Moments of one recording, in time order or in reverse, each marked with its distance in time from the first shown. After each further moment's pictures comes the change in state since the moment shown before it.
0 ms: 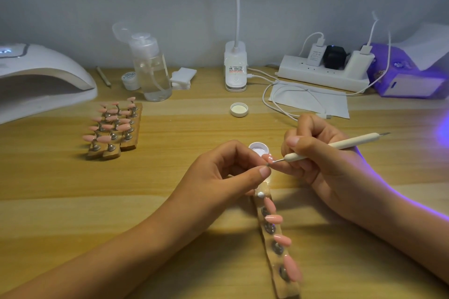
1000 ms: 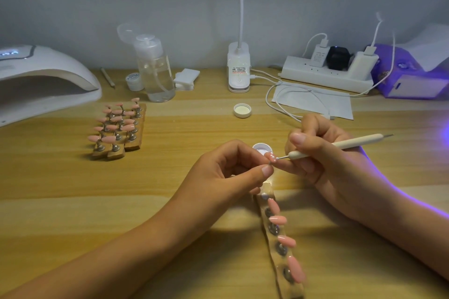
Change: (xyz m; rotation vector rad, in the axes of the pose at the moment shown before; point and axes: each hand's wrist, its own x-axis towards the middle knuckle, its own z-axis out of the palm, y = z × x) left_hand 0.000 0.000 -0.001 -0.051 0.002 0.018; right_hand 0.001 -0.002 -0.001 0.012 -0.017 0.002
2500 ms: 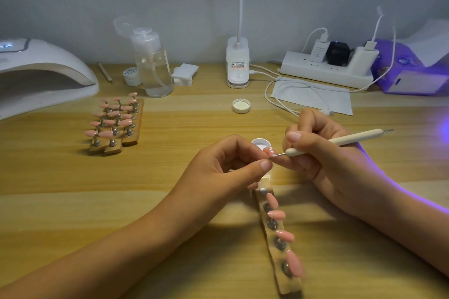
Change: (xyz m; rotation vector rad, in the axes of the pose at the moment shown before) left_hand -0.001 0.002 0.000 0.011 -0.007 -0.003; right_hand 0.001 0.001 -0.001 -0.004 -0.044 -0.005
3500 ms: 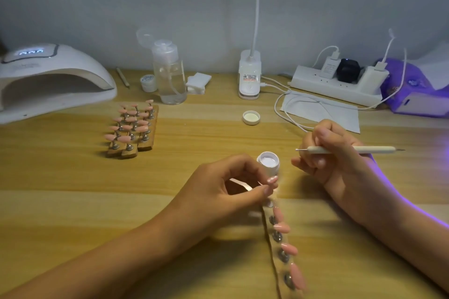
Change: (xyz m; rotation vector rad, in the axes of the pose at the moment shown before) left_hand -0.009 0.006 -0.012 0.233 -0.035 0.028; right_hand 0.008 -0.004 -0.016 -0.050 0.055 -0.010
